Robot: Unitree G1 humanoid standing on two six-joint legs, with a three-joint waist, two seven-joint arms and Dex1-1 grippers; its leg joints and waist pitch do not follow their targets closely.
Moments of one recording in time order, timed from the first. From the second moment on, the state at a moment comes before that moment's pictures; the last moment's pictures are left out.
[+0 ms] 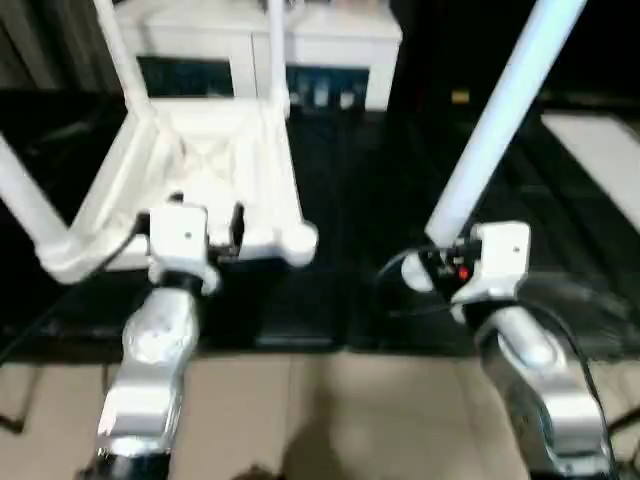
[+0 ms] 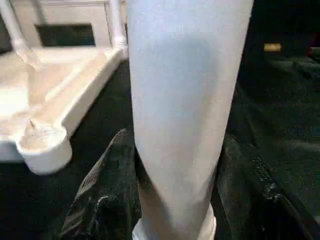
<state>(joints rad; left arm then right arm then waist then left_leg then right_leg) -0.17 0.10 -0.01 -0.15 0.06 0.18 -0.02 -0.09 -0.16 0.00 -0.21 0.20 0.38 0.11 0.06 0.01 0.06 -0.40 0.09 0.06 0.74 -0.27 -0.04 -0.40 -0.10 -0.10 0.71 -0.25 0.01</state>
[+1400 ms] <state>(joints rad) -0.17 0.08 -0.08 -0.12 -0.01 0.17 -0.15 -0.14 -0.15 -0.10 -0.18 0.19 0.34 0.09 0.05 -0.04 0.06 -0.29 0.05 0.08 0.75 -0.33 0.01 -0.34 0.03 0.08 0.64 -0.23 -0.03</state>
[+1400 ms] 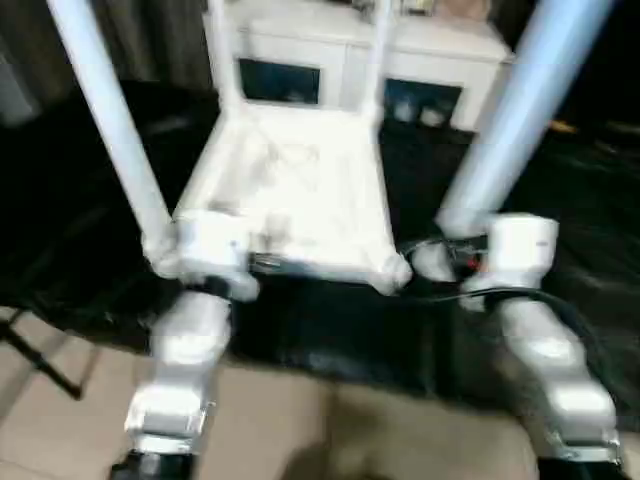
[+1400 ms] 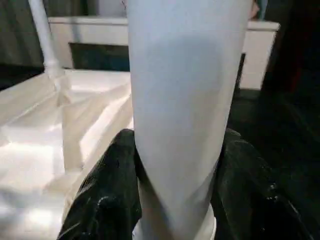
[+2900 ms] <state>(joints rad) -0.53 0.34 -0.44 0.30 -0.14 0.20 -1.11 -0.11 -0.48 -0.14 -0.24 0.42 0.49 0.56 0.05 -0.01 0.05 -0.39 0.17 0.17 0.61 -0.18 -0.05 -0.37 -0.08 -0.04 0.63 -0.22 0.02</state>
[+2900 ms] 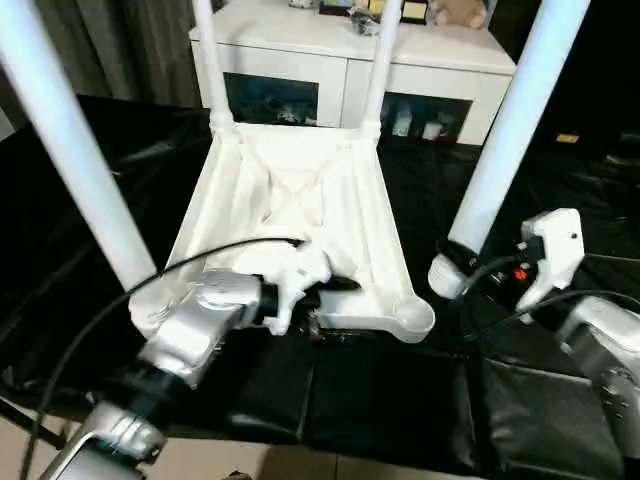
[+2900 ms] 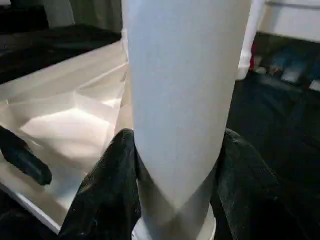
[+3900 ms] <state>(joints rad) -0.56 0.37 -0.50 0.32 0.04 0.24 -1.04 -0.11 -0.47 -0.11 -0.26 0.39 0.47 0.54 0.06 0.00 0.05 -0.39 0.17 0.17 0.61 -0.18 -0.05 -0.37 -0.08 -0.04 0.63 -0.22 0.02</state>
